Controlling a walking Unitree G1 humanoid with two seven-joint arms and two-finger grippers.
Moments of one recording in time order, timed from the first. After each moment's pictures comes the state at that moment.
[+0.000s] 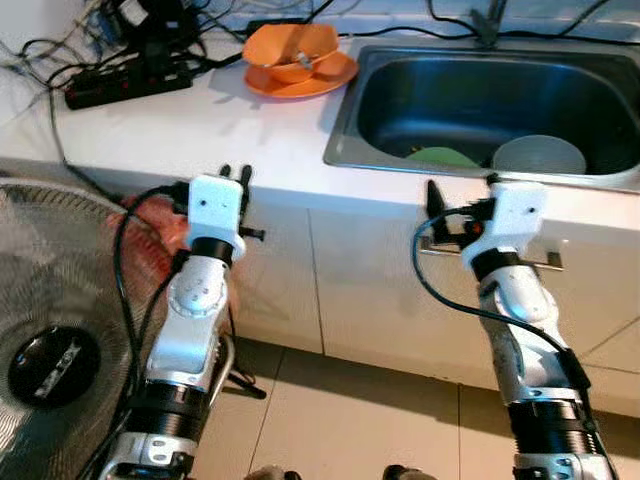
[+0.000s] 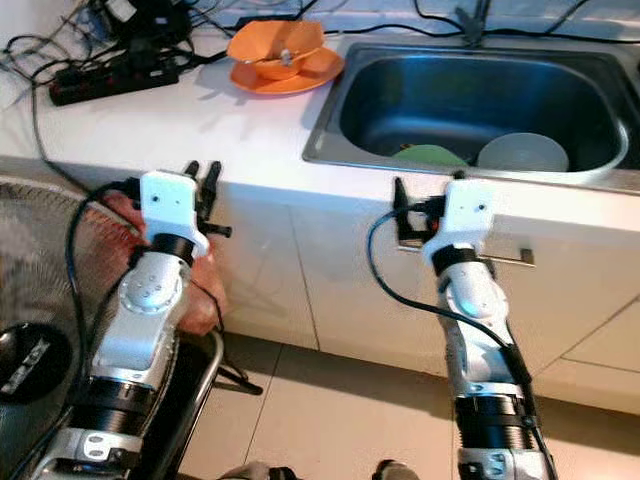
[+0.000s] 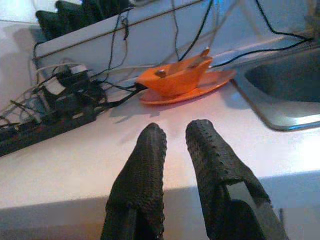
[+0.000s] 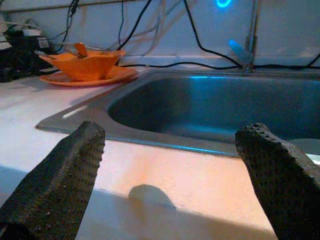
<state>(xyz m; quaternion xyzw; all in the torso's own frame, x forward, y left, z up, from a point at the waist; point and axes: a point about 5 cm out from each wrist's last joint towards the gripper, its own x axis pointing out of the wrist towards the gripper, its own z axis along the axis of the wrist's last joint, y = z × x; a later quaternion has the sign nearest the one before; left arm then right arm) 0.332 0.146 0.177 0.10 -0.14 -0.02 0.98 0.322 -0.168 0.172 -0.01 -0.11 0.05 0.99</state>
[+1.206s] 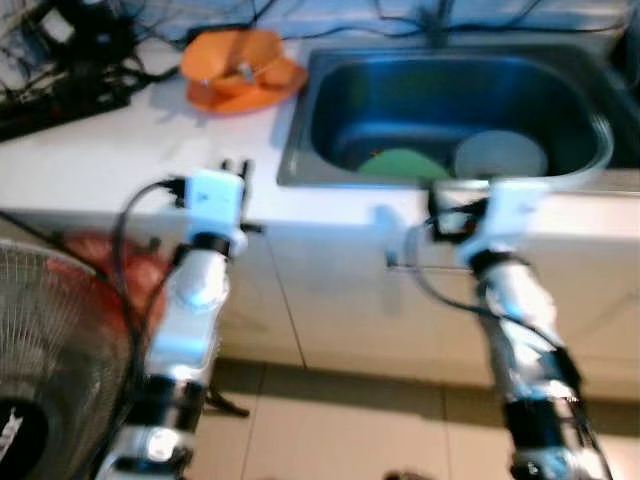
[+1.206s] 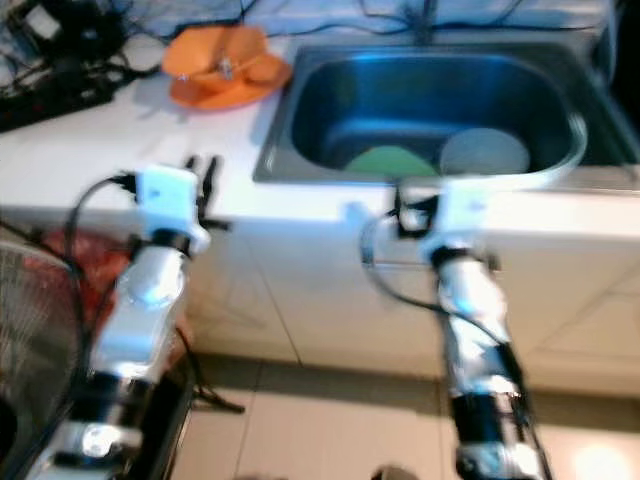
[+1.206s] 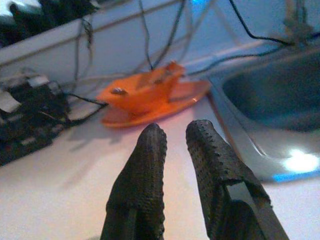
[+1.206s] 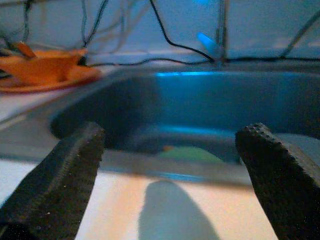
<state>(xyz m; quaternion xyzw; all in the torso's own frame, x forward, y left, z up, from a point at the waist) 0.335 0.150 0.181 0.10 -0.15 -0.02 0.98 0.325 -0.159 0.173 0.00 -0.12 0.06 0.99</state>
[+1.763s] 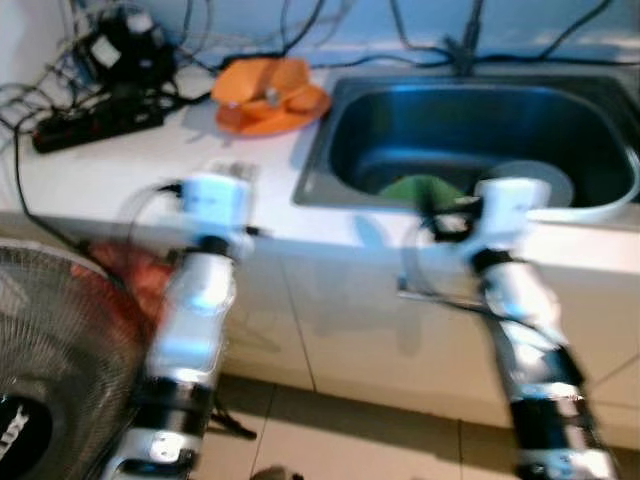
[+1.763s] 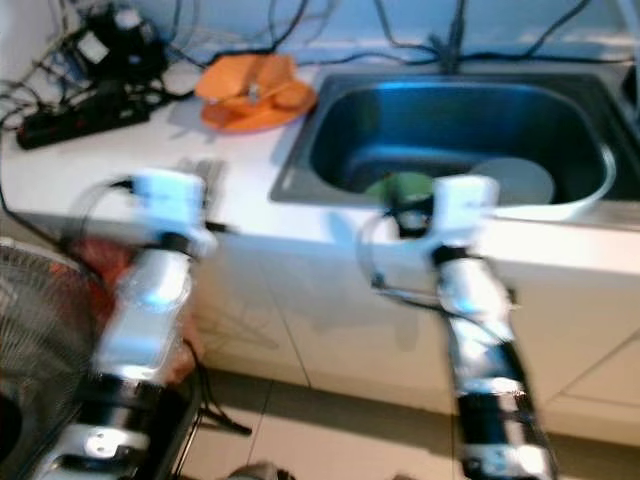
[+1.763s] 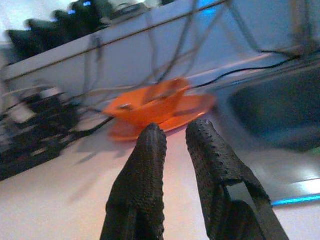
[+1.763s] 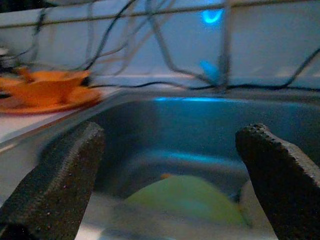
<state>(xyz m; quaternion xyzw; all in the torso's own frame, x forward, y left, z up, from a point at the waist) 0.334 0.133 0.176 0.10 -0.14 -0.04 0.98 0.323 -0.173 0.174 -0.02 -0.12 0.05 0.99</state>
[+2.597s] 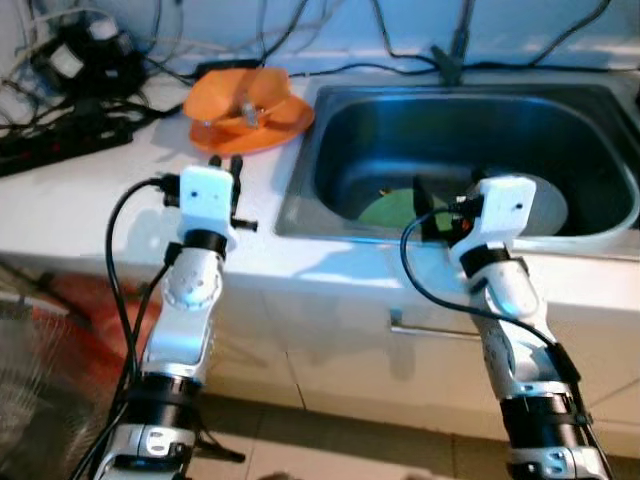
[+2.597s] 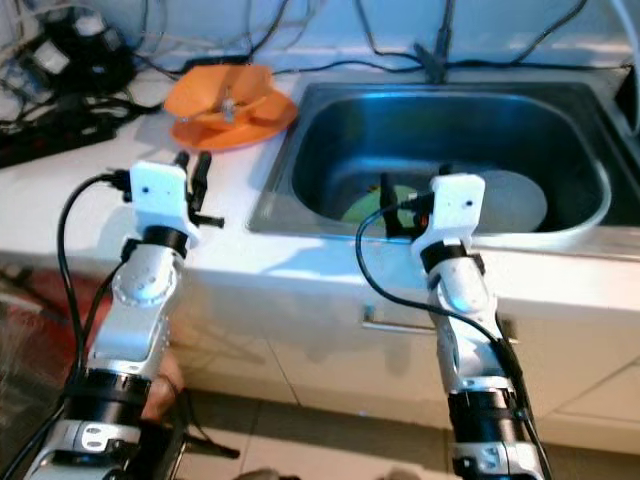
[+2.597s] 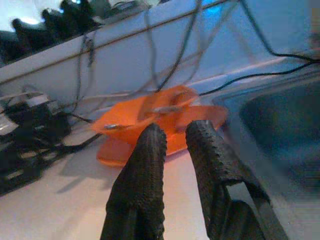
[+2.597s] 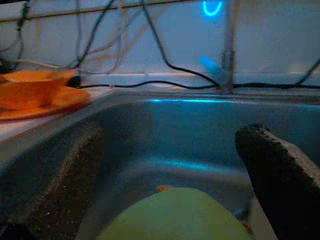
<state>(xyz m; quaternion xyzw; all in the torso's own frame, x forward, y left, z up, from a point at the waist) 0.336 0.148 0.182 0.10 -0.15 -0.01 0.98 0.325 -0.162 0.174 -0.01 -0.12 0.06 0.99</state>
